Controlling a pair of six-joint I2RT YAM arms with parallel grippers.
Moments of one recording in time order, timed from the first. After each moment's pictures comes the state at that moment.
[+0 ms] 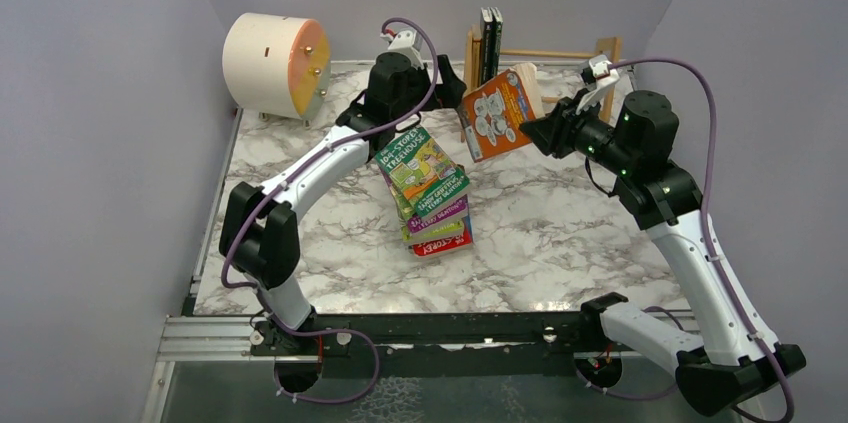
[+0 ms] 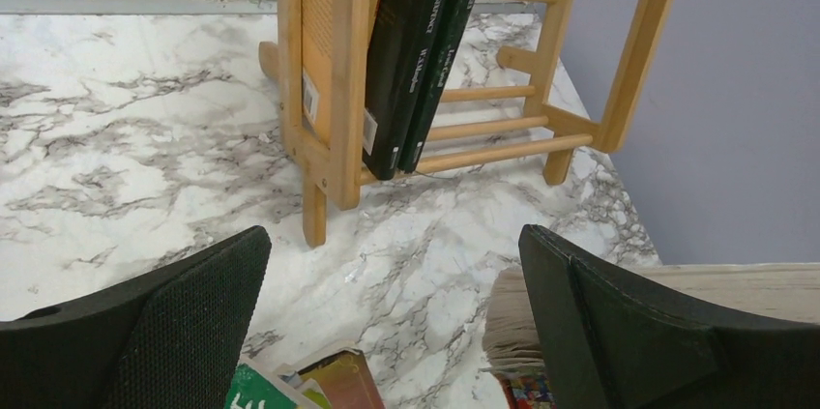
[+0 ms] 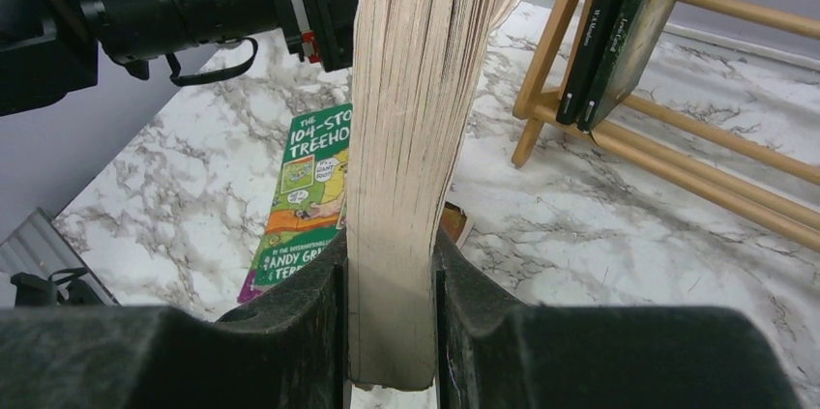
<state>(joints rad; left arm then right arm) -0.55 1.70 1.45 0.01 0.03 -0.51 0.33 0.99 1.20 -0.41 -0.35 0.16</state>
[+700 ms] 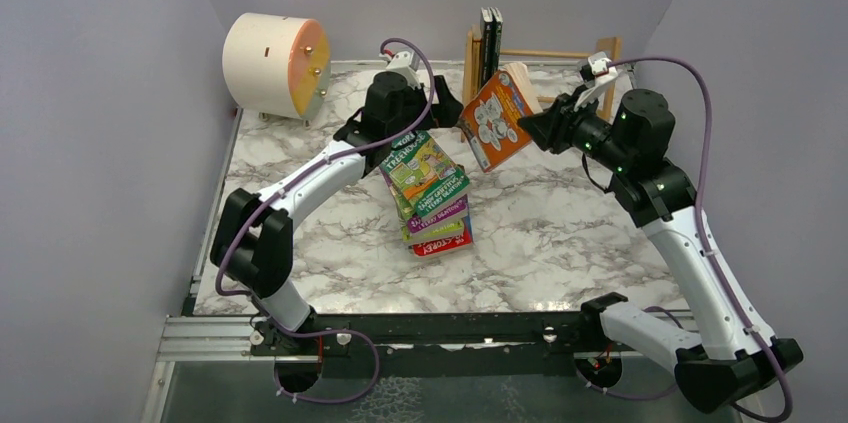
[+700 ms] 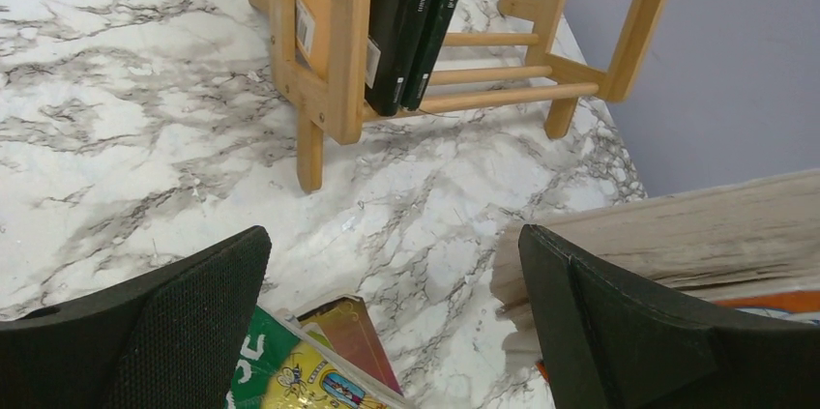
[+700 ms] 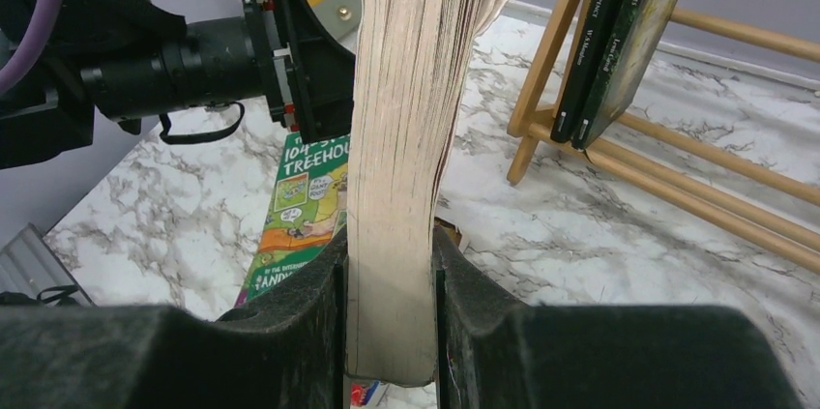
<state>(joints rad) -0.56 1.64 1.28 0.08 0.07 -0.54 0.33 1.00 1.19 -0.35 -0.35 0.16</state>
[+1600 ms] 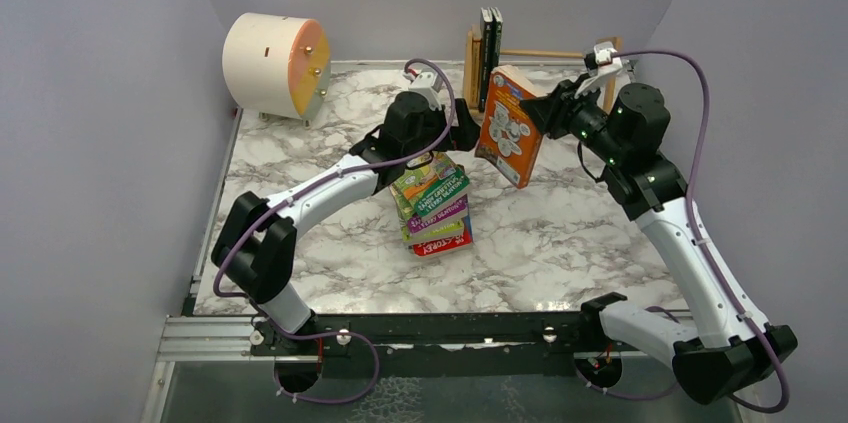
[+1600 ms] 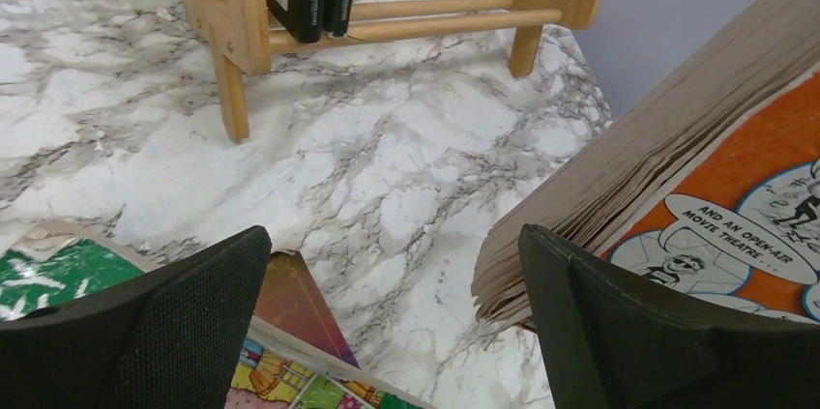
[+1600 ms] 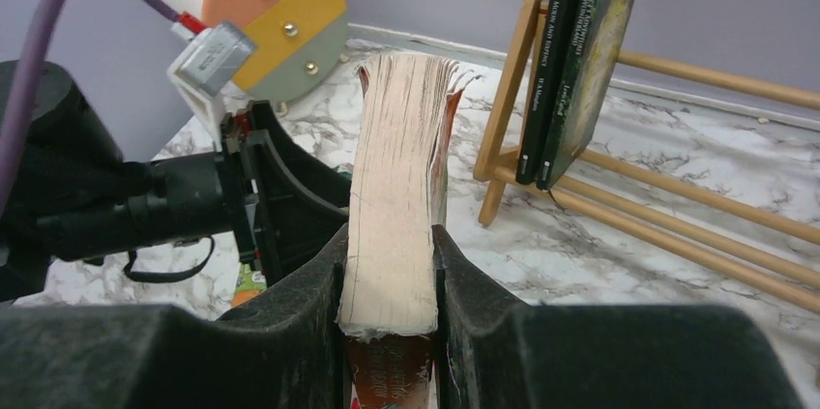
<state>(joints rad) -0.68 1.62 1.20 0.12 0.07 -0.56 0.33 1.04 1.17 -0.20 -0.27 0.20</state>
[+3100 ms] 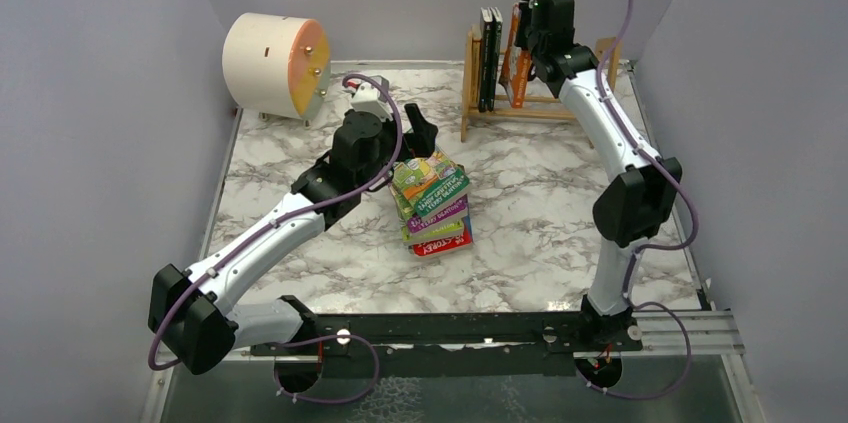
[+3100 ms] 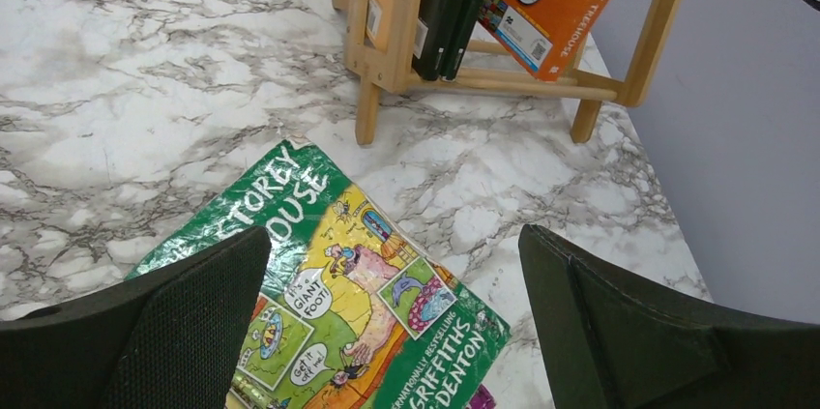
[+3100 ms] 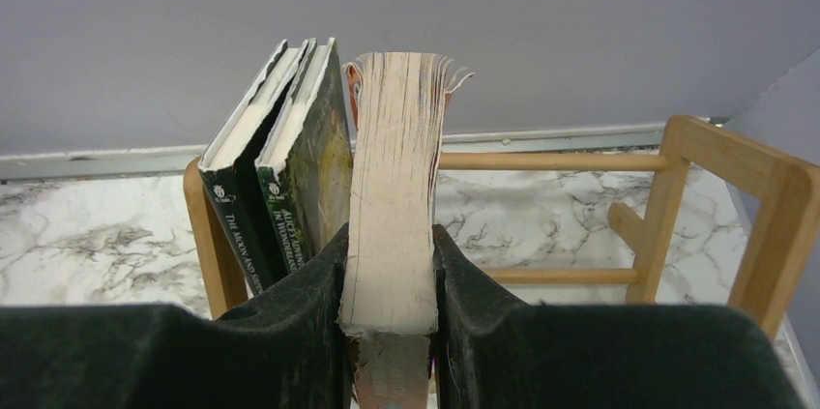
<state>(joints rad) -0.68 1.20 1.02 -0.07 -0.23 -0.53 0.33 1.90 1.97 -0.30 0.37 0.09</state>
